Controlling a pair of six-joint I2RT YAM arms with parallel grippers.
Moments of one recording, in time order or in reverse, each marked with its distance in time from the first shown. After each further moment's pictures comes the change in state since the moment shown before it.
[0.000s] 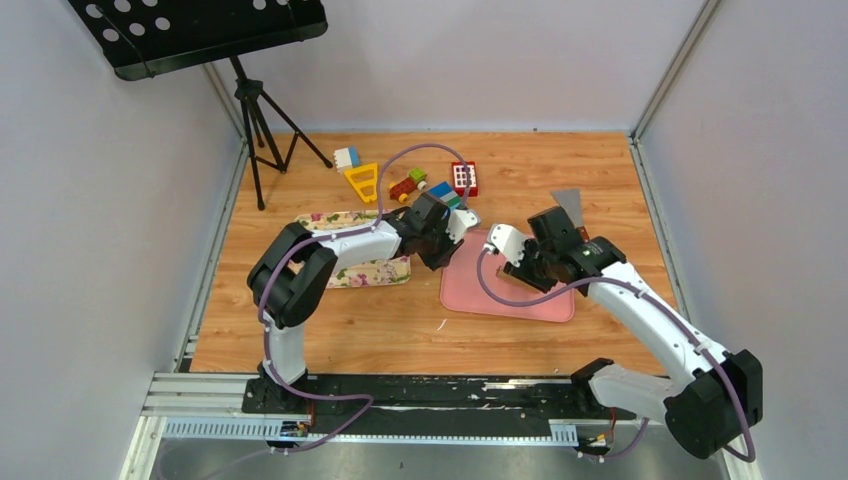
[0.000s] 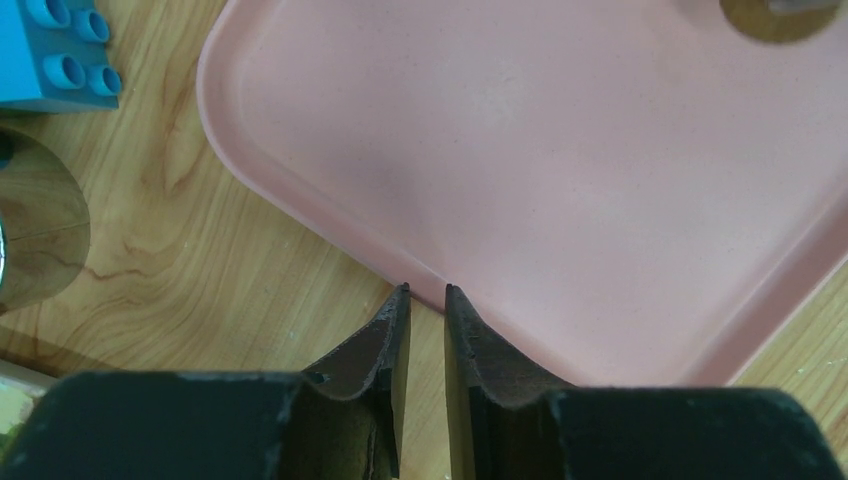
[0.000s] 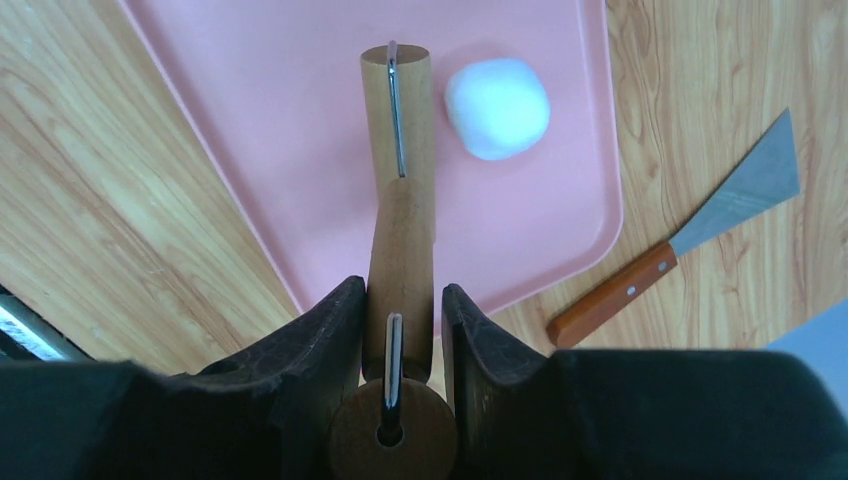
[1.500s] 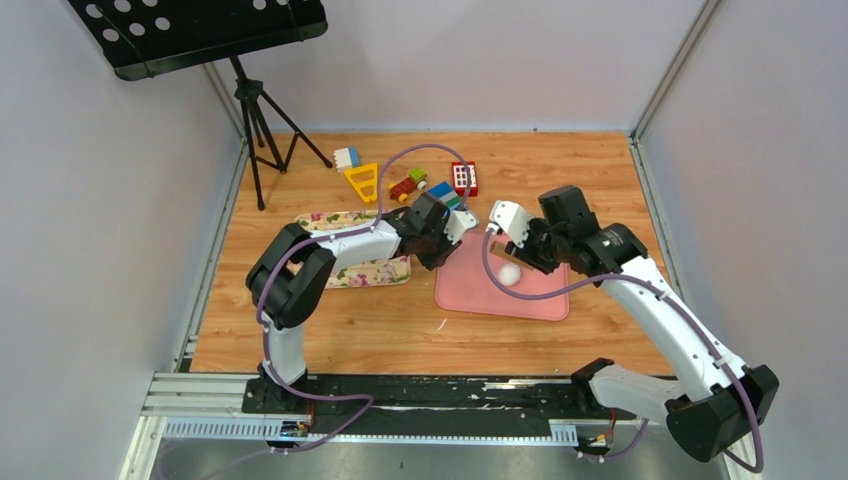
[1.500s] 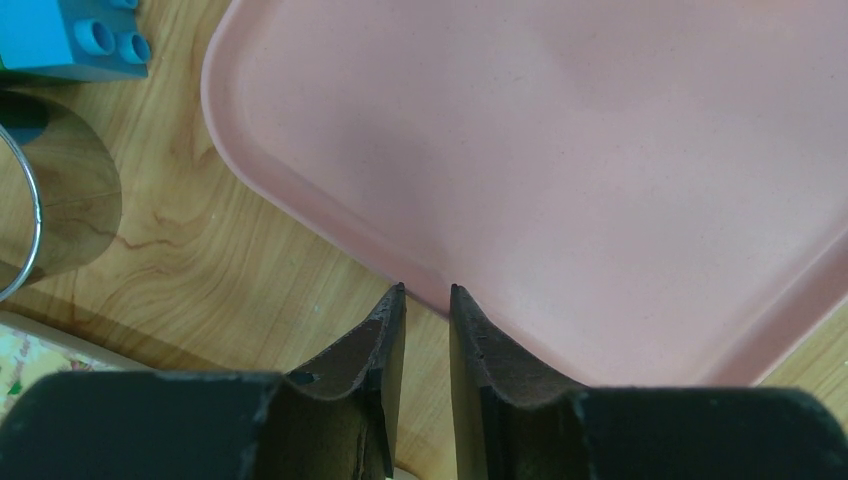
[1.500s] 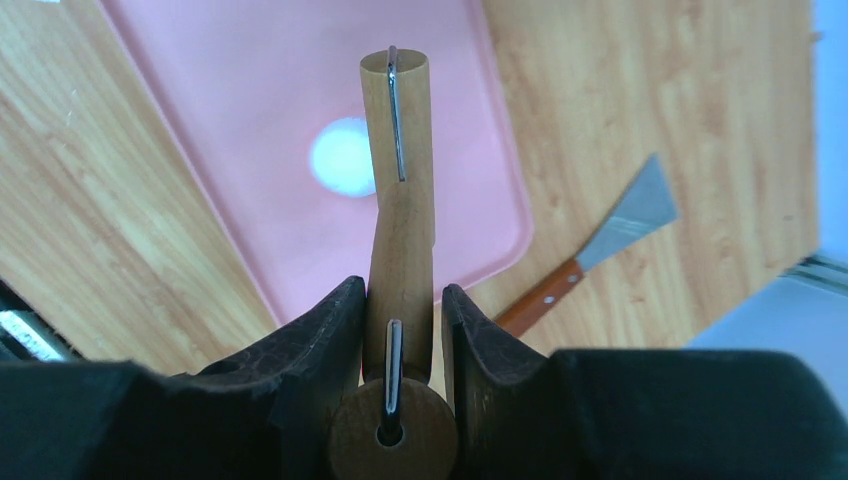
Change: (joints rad) left arm -0.001 -0.009 0.003 -0.038 -0.059 0.032; right arm -0.005 -0.013 0.181 -0.081 -0.061 -0.009
